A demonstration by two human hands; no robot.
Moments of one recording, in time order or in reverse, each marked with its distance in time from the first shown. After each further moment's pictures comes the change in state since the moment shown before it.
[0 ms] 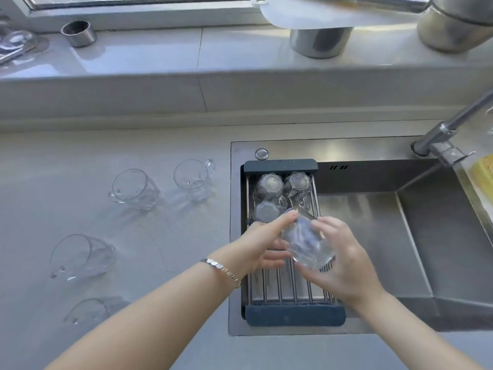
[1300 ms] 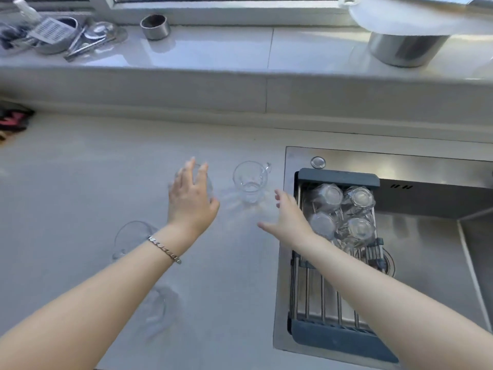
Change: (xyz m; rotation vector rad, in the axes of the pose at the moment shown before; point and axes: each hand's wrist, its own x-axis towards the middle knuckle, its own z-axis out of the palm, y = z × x) left_hand -0.019 -0.002 -0.204 1.053 1.024 0.510; right_hand 0.127 -0.099 0.136 0.165 -0.503 0.330
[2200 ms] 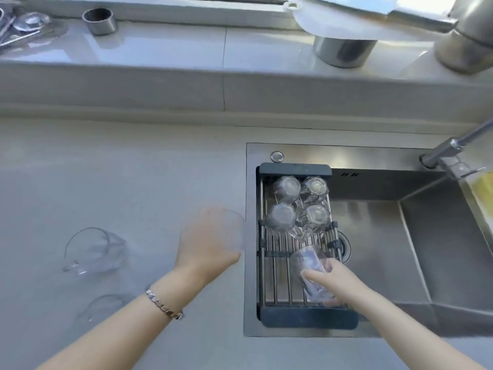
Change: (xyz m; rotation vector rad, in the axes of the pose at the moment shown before) left_hand -0.081 0.066 0.015 -0.247 -0.291 0.100; right_hand -0.132 0.106 -0.054 0.171 -0.114 0.637
